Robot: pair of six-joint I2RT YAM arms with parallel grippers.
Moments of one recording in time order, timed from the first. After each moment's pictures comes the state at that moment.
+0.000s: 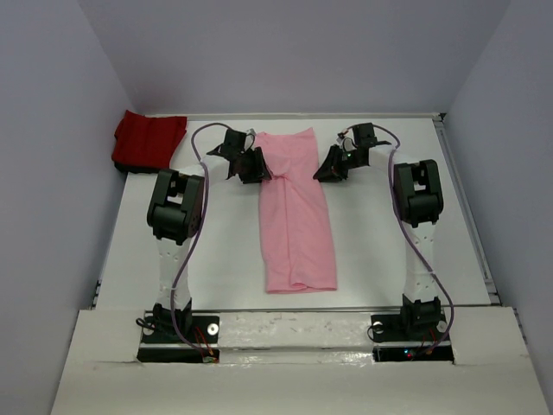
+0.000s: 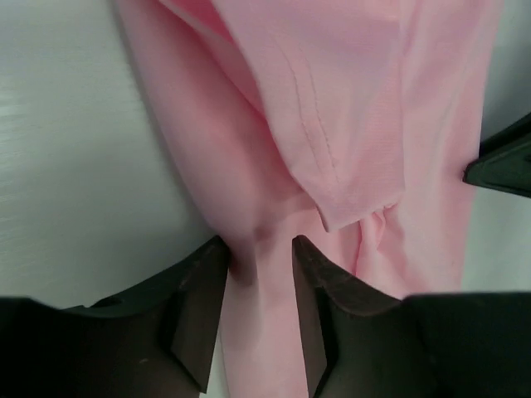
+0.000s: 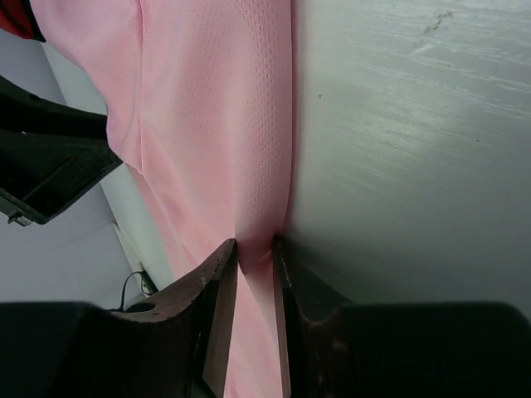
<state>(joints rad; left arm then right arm) -0.30 2.14 1.49 -0.19 0.34 -0.50 0.16 2.39 1.79 -0.43 -0.78 0.52</state>
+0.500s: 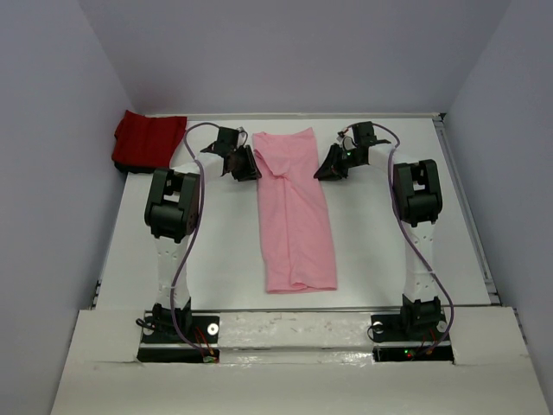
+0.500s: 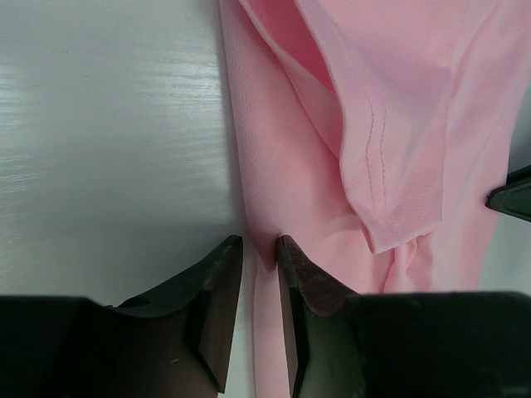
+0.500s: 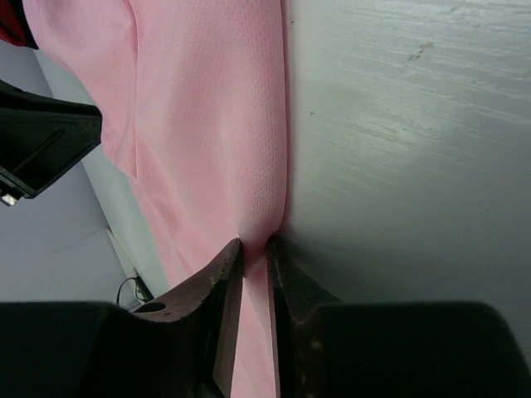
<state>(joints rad) -0.26 2.16 1.52 -0.23 0.27 -0.53 0.16 2.40 1.82 -0.44 -0.77 0.52</state>
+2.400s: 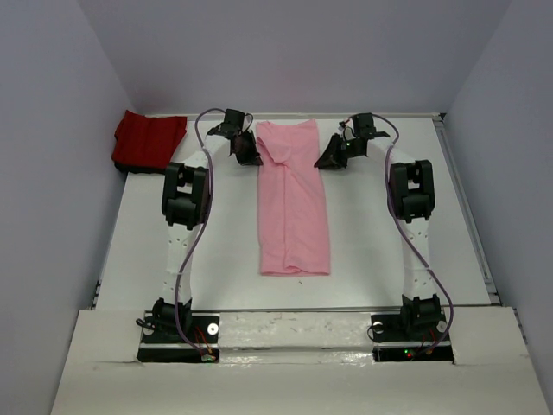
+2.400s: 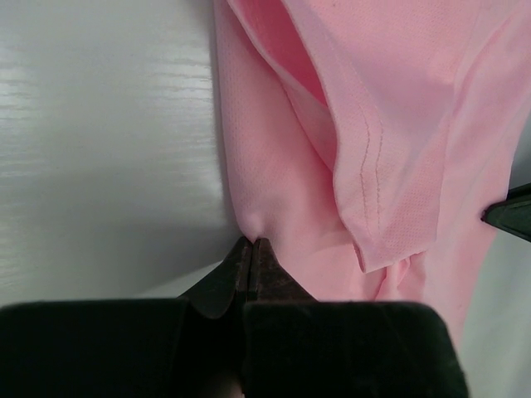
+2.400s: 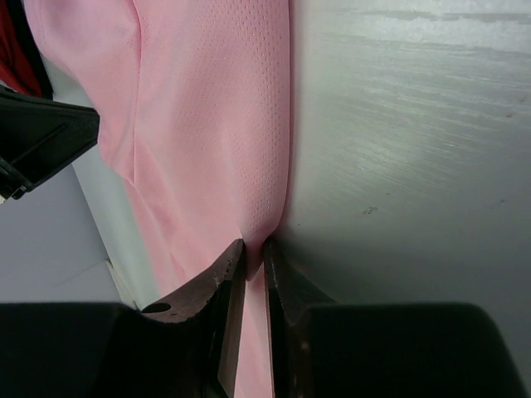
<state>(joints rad) -0.25 2.43 2.00 -0.50 0.29 -0.50 0.14 2.53 2.07 -0.50 -0.72 0.53</state>
